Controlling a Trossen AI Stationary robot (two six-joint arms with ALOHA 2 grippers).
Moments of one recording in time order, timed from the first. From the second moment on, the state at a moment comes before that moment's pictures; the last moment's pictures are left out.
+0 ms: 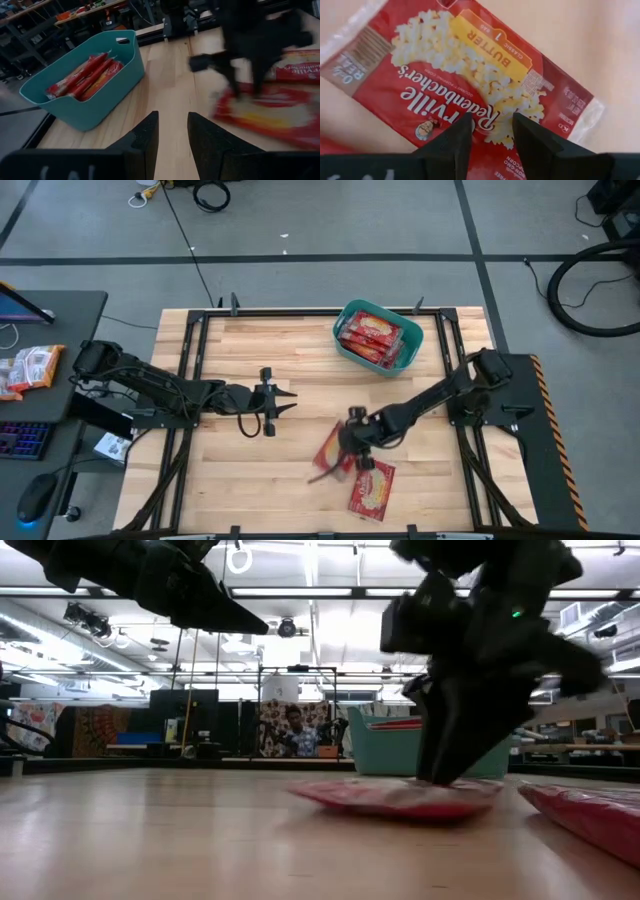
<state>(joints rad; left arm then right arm) -0.22 1.22 0.52 0.39 -0.41 0.17 0.34 1.85 1.04 -0.36 0.15 0.22</state>
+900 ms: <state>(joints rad) -0.22 1.22 0.52 0.39 -0.41 0.16 0.24 1.69 1.04 -0.67 0.36 0.22</state>
